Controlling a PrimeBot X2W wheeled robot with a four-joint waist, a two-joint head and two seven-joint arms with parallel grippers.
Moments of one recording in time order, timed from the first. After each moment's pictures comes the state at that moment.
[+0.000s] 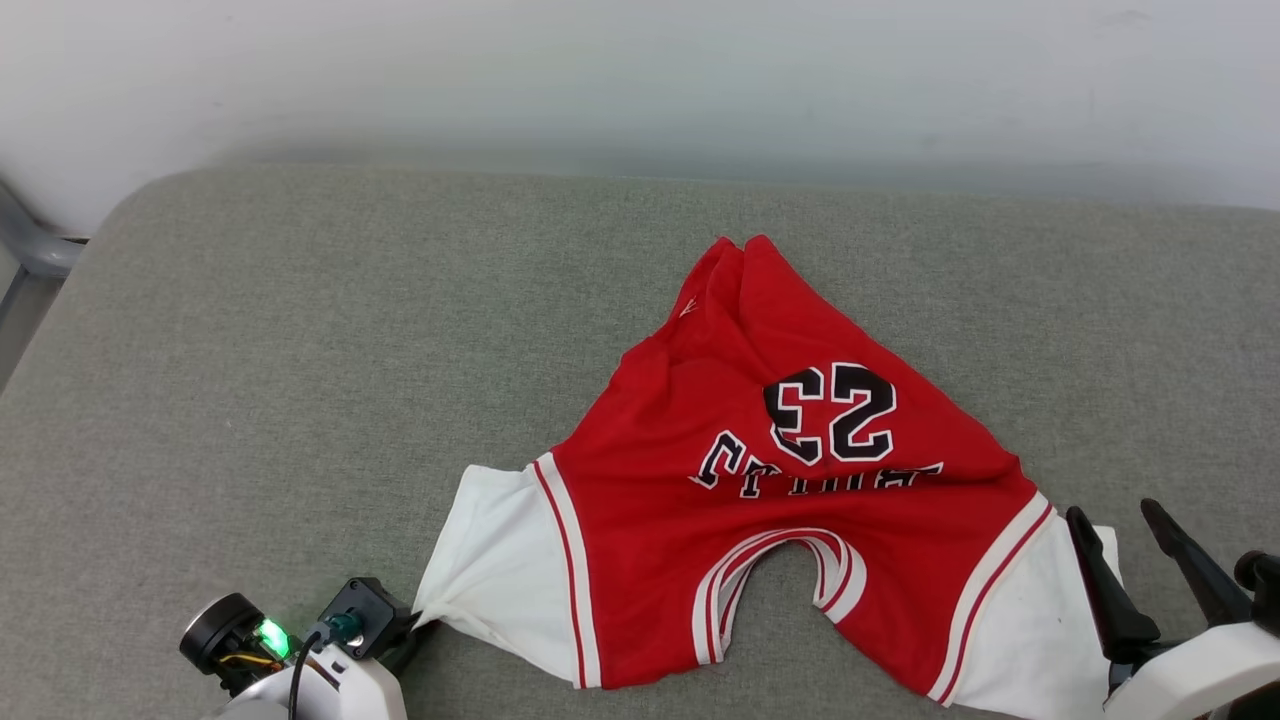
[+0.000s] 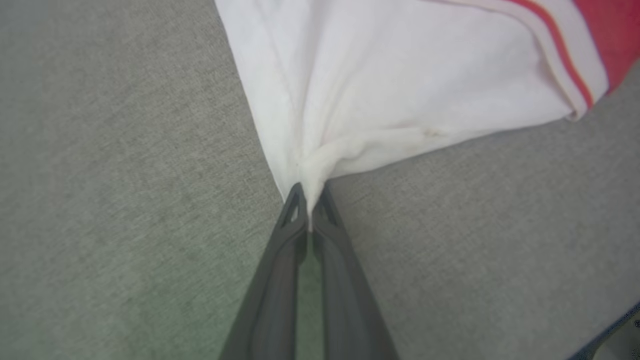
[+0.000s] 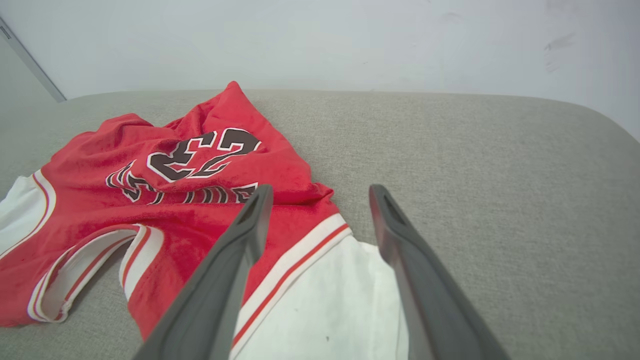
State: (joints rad) left arm -0.52 0.68 -1.26 0.53 -0.76 -0.01 -0.13; right arm 0.07 -0.28 -0.02 0.01 0.36 0.13 0.00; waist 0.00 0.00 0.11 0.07
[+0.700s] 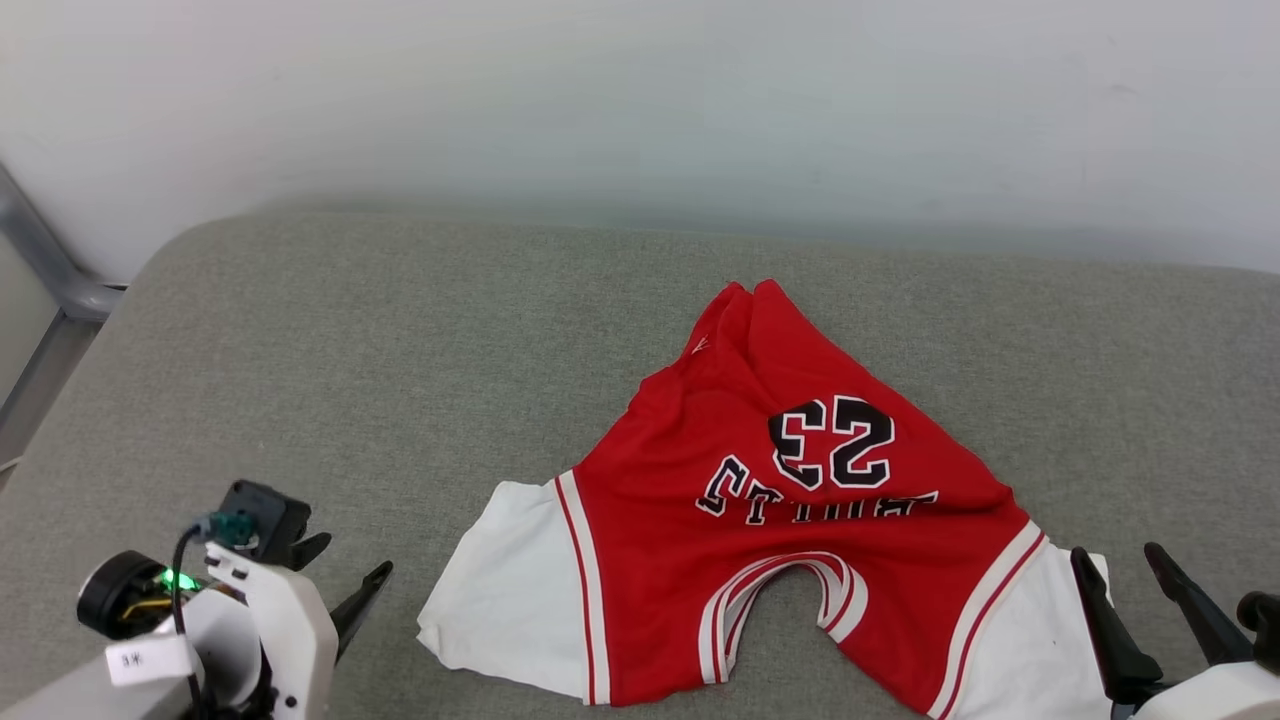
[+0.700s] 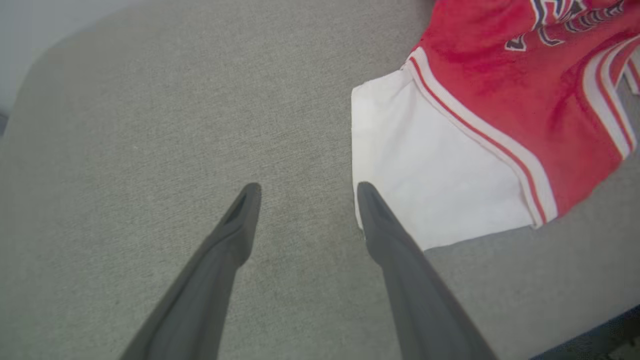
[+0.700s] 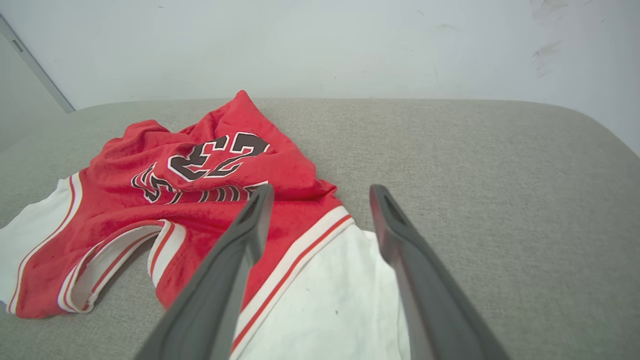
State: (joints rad) left arm -0.51 0.88 -1.09 0.24 -0.98 0.09 -0.01; right arm 0.14 -0.26 -0.04 0.00 0.36 0.13 0.01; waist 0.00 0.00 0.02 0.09
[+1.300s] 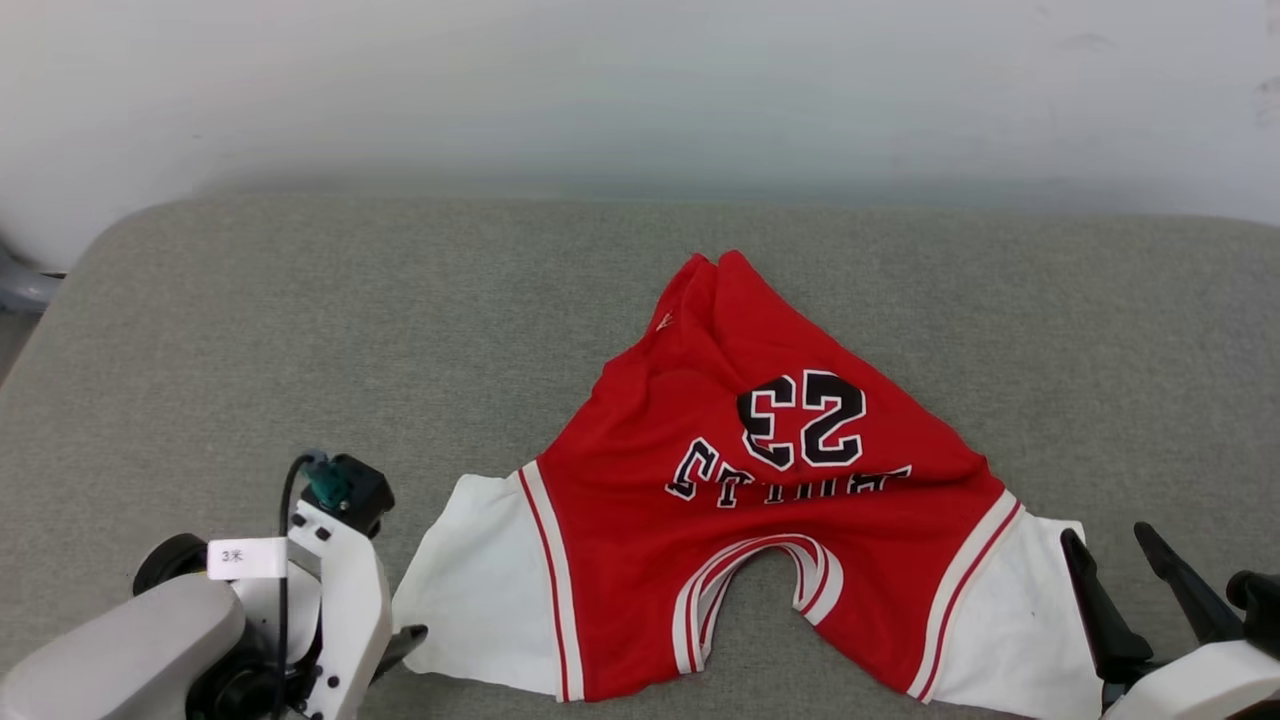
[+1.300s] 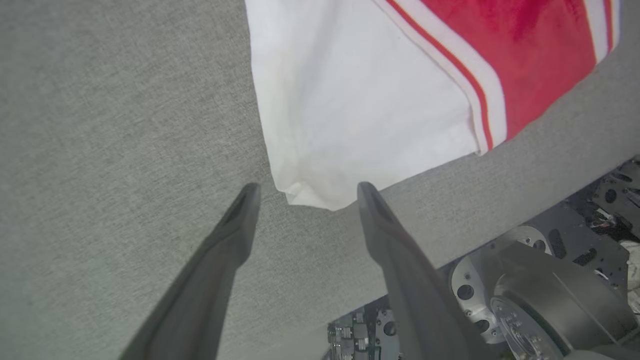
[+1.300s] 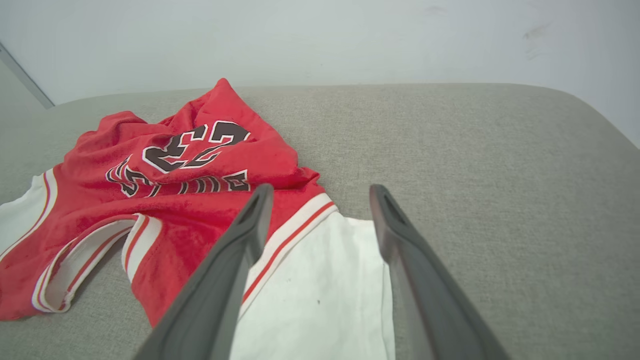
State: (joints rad) left arm -0.66 0.89 -1.17 0.13 -1.10 0.03 0.52; right arm 0.11 -0.26 -0.03 0.00 0.36 0.13 0.02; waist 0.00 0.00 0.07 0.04
